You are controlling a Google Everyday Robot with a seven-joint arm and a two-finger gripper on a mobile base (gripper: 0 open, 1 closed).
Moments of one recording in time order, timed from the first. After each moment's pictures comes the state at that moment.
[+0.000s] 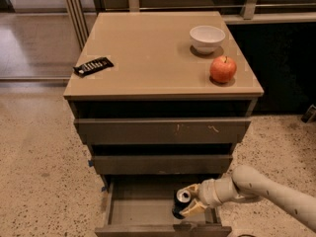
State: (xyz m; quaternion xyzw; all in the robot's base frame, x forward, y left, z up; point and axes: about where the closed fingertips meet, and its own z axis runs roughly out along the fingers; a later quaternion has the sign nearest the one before) arm 0.462 -0.106 0.391 -0.59 0.67 0.33 0.32
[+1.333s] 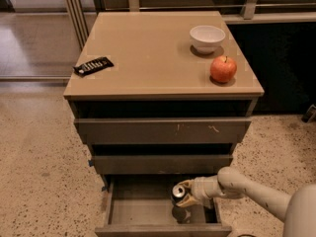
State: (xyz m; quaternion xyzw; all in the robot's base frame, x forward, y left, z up) arm 0.537 -0.108 0.280 -0.63 0.66 0.23 0.34
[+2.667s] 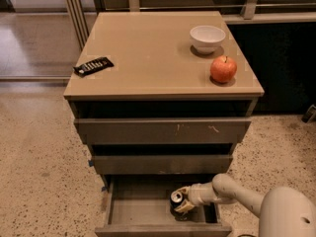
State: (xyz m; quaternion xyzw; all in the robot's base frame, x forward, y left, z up) arm 0.546 -0.106 0.194 -0.62 0.67 0.25 0.32
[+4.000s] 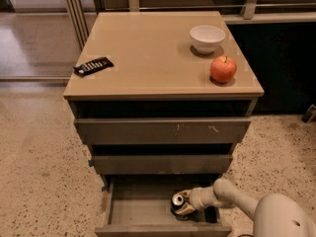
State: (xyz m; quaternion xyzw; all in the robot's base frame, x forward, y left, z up) arm 0.544 -0.114 0.157 -0.62 0.67 0.25 0.33
